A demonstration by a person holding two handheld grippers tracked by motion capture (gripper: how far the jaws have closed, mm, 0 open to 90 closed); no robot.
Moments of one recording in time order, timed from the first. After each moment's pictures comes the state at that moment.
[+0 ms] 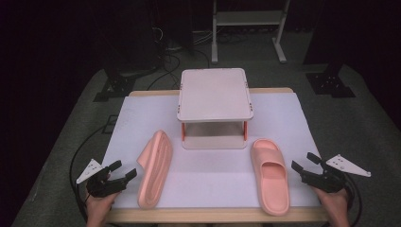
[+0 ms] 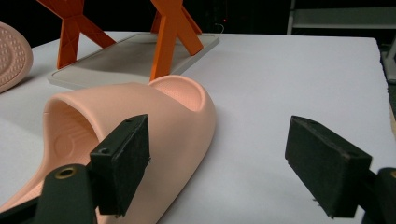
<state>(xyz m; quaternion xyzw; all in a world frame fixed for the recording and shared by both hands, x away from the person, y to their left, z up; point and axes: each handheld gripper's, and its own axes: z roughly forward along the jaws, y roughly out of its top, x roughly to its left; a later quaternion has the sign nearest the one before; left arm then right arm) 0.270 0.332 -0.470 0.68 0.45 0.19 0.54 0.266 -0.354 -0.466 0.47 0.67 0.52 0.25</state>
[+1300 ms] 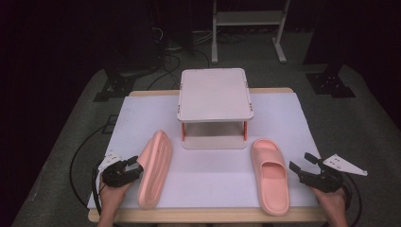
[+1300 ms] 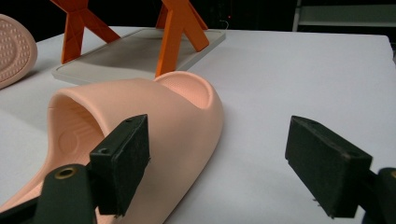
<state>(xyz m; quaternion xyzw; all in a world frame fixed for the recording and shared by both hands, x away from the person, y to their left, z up) 0.299 0.295 -0.467 0.72 0.45 0.18 0.49 0.268 -0.349 -0.468 0.46 0.68 0.52 0.25</state>
